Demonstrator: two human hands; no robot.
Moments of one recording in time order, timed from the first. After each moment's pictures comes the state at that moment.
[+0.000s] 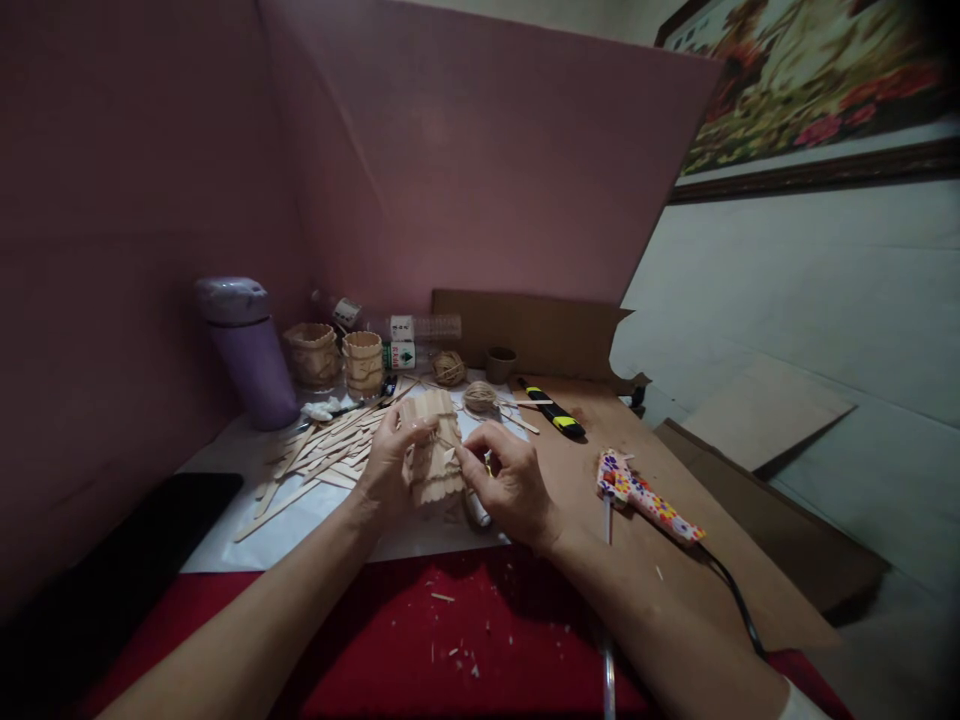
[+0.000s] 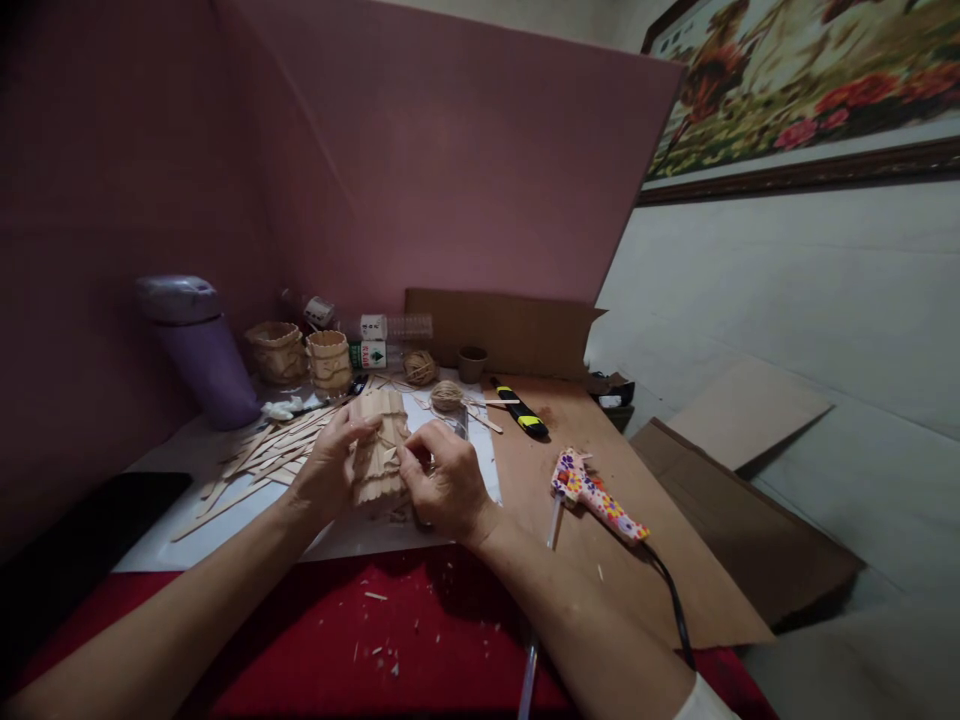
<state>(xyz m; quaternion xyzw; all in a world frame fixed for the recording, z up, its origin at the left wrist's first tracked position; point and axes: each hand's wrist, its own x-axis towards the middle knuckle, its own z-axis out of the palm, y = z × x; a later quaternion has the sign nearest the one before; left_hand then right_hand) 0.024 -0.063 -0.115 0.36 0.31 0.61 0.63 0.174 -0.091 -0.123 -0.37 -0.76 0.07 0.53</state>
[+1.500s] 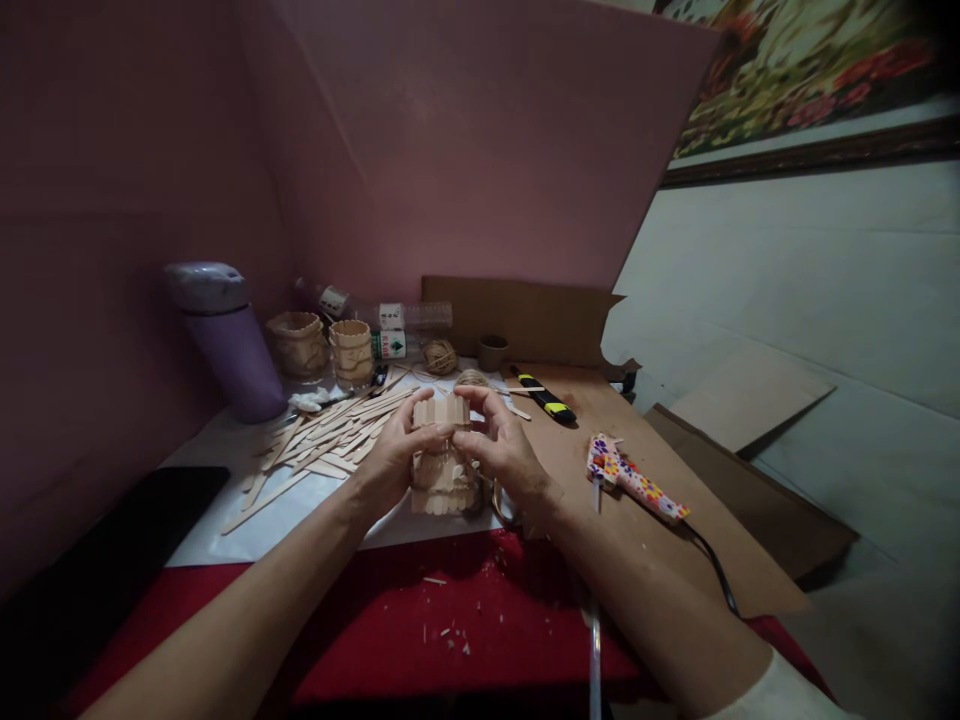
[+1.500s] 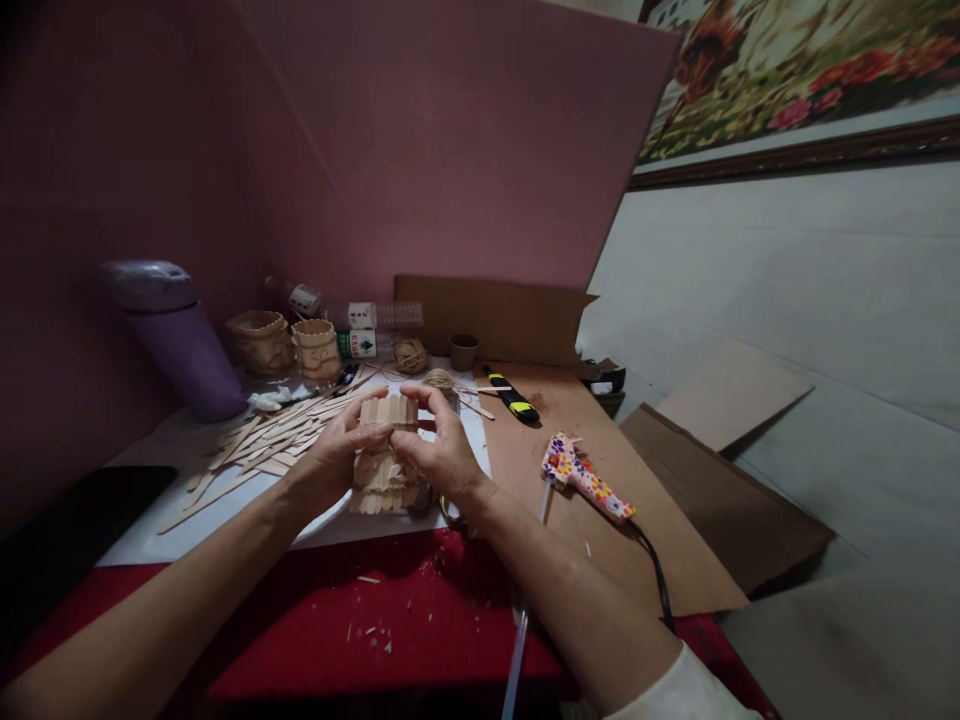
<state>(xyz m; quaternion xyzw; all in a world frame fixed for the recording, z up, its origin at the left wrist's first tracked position) 0.025 -0.069 -0.112 0.42 0.32 0.53 0.67 0.179 -0.075 -0.123 -0.36 -0.63 0.39 0.56</state>
